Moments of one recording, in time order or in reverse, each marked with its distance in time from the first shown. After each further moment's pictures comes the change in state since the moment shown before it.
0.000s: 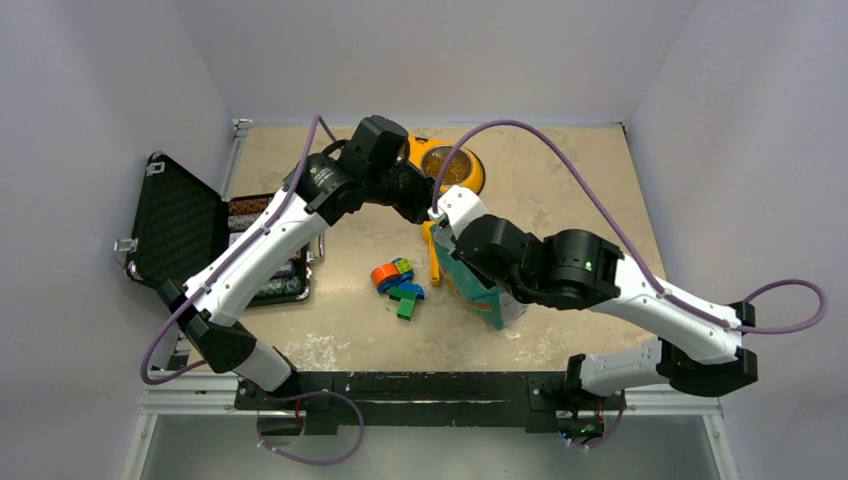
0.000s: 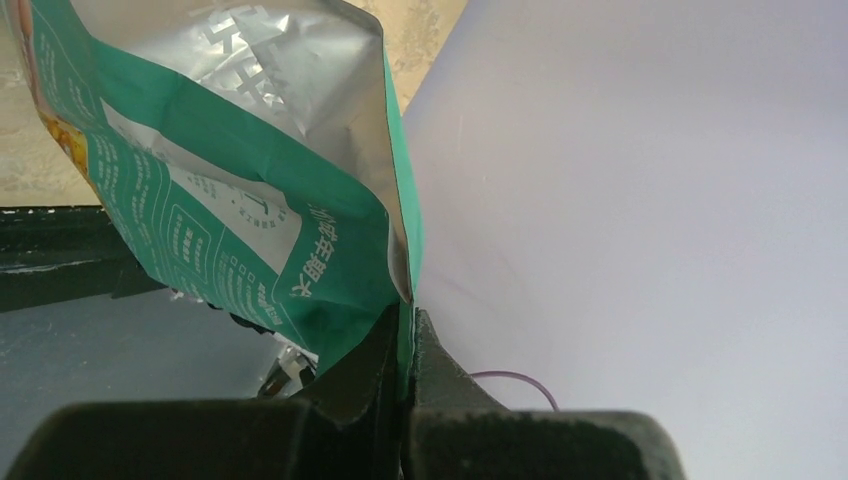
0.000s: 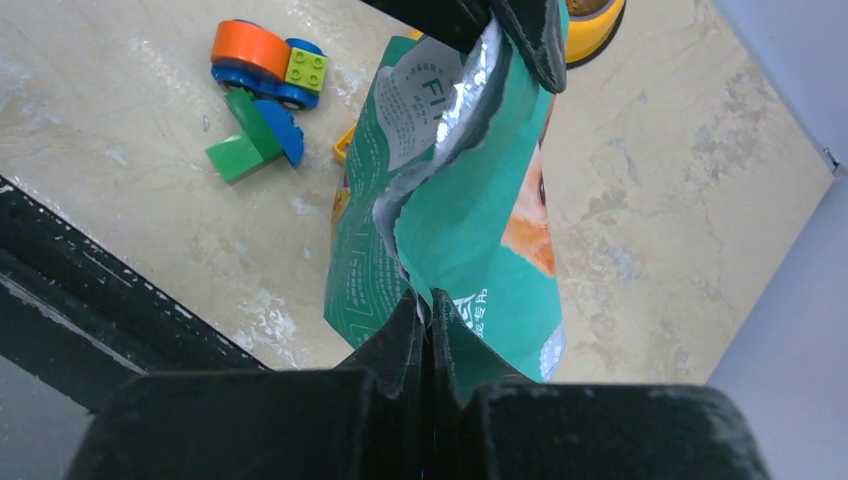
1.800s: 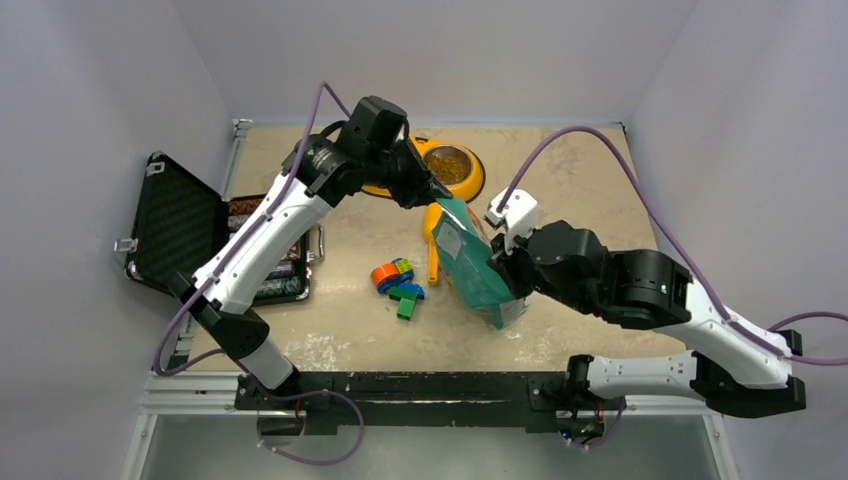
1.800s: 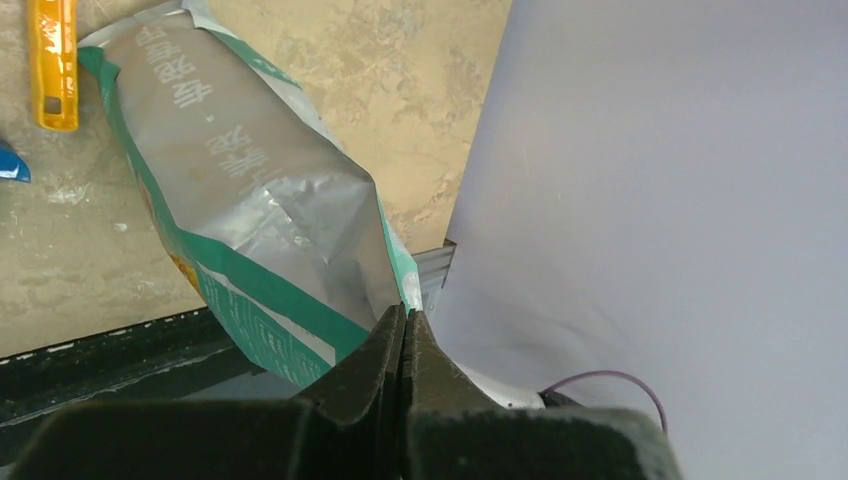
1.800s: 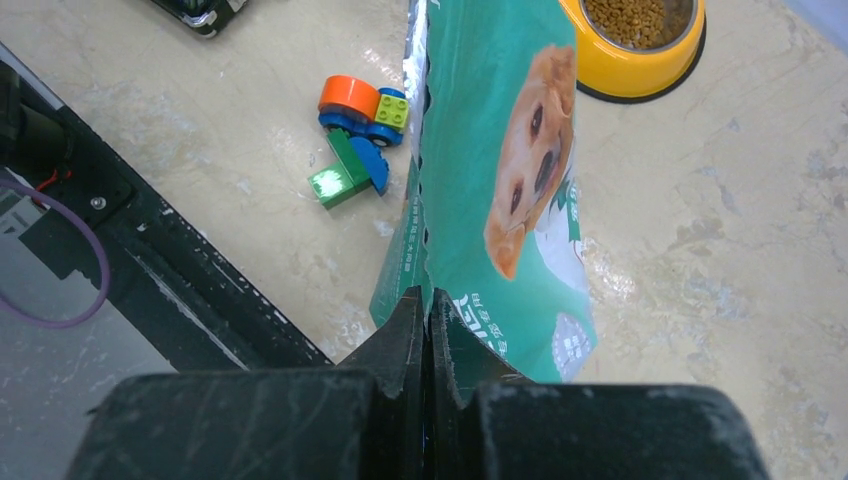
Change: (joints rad) left arm 0.040 0.069 0.153 -0.098 -0.090 0.368; right arm -0.012 -0.268 -0.179 0.159 -0.162 0.034
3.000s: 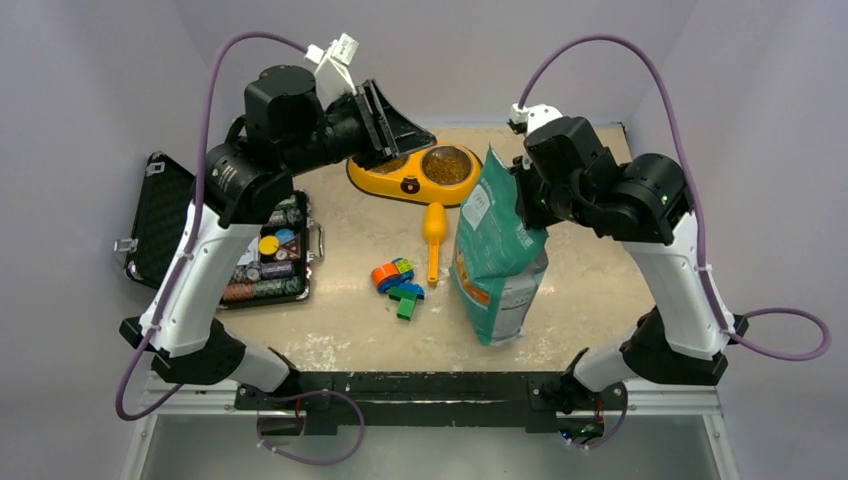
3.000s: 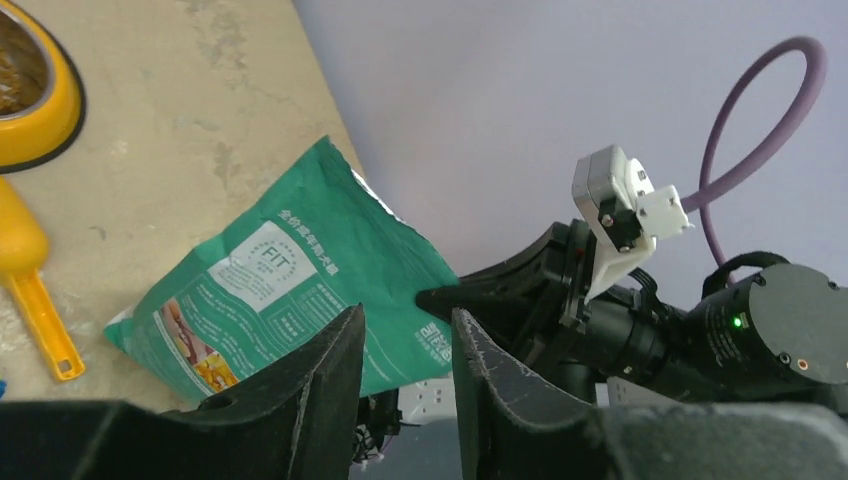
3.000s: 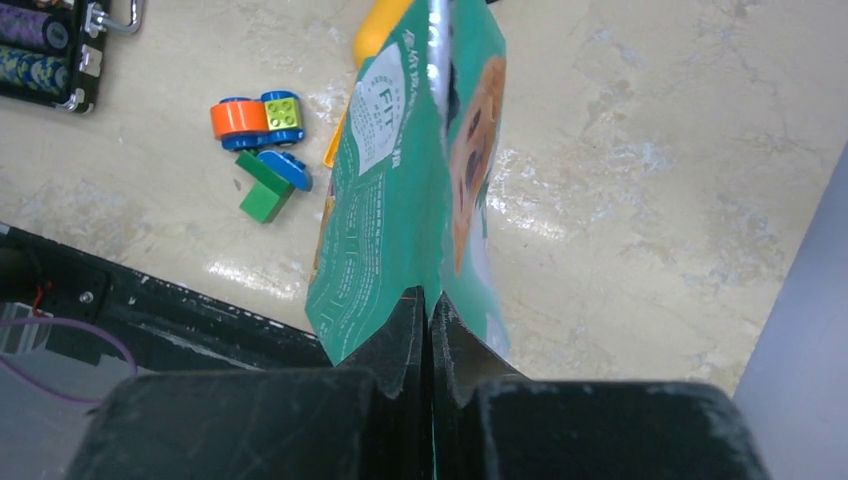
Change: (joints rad) left arm 0.046 -0.160 0.161 0.159 0.050 0.394; right arm -0.397 0.460 0.785 -0.547 -0.092 0.143
